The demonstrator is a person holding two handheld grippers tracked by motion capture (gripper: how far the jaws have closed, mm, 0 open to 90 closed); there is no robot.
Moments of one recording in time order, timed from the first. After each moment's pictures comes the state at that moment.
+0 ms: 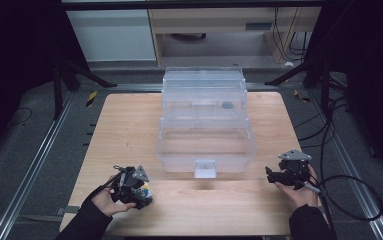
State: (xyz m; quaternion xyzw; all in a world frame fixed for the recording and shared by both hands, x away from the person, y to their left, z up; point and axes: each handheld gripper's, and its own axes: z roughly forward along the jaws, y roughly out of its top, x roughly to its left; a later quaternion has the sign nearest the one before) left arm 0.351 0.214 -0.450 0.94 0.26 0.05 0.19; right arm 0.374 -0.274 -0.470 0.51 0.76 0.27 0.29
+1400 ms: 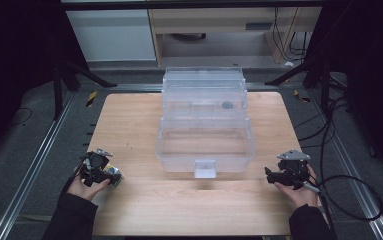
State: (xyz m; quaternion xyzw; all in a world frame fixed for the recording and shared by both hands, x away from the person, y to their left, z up) left arm 0.392 0.311 -0.454 0.84 0.50 0.13 0.19; right arm 0.375 -0.272 -0.471 0.50 0.77 0.27 0.29
